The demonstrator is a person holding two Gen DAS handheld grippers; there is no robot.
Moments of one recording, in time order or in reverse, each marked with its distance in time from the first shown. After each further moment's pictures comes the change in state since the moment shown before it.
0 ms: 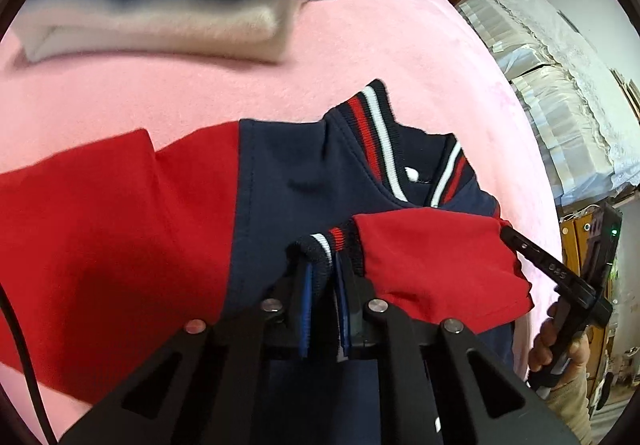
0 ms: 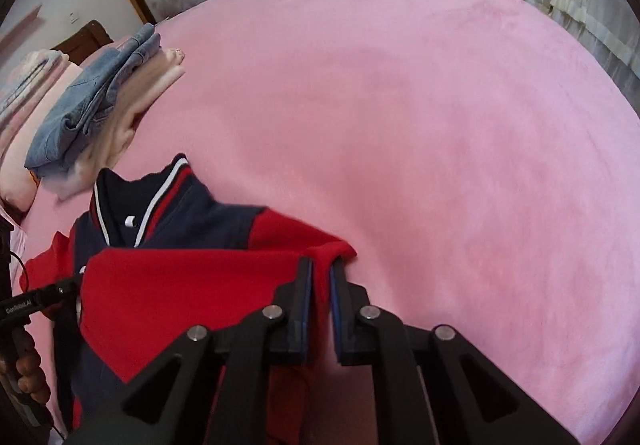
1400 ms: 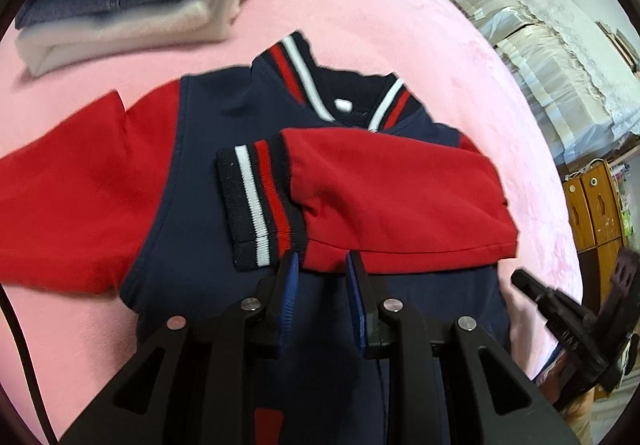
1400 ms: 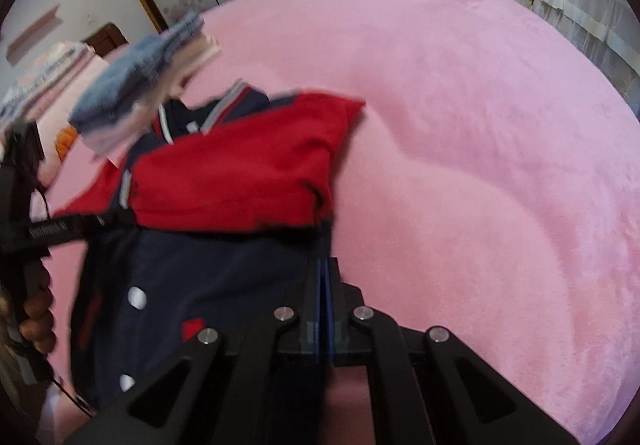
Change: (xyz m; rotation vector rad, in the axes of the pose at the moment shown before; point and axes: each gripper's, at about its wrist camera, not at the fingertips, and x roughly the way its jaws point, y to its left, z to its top) left arm -0.027 -0.056 -0.050 0.111 0.022 0.034; right arm -0.083 0.014 -0.107 -0.008 -0.050 0.026
